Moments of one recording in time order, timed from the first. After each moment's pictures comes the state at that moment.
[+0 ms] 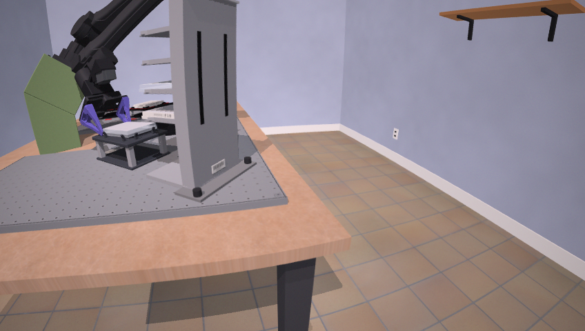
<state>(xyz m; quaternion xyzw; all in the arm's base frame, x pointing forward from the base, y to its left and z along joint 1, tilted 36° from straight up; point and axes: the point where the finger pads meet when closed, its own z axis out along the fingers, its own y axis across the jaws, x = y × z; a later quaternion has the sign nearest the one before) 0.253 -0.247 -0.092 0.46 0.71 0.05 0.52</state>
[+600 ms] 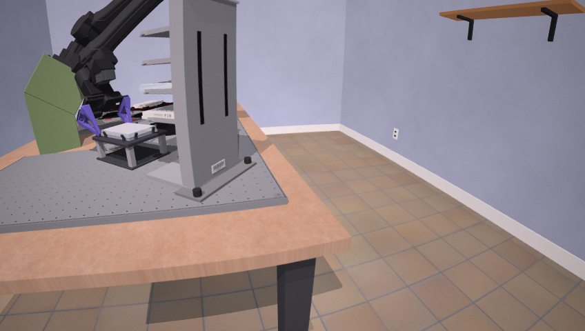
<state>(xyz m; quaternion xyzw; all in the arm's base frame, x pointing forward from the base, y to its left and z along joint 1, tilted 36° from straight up) 0.251 -0.249 -0.093 0.47 0.71 0.04 0.52</state>
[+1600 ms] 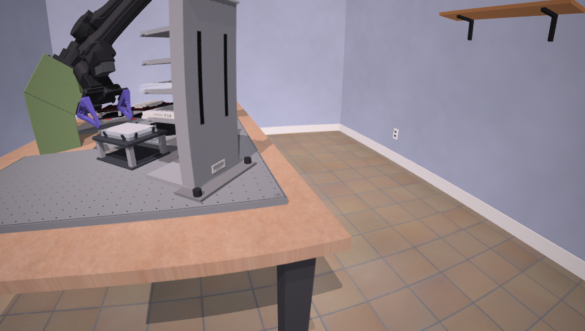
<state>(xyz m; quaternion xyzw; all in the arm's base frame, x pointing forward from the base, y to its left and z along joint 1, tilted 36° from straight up) 0.243 -0.251 -0.076 0.46 0.71 0.04 0.53</state>
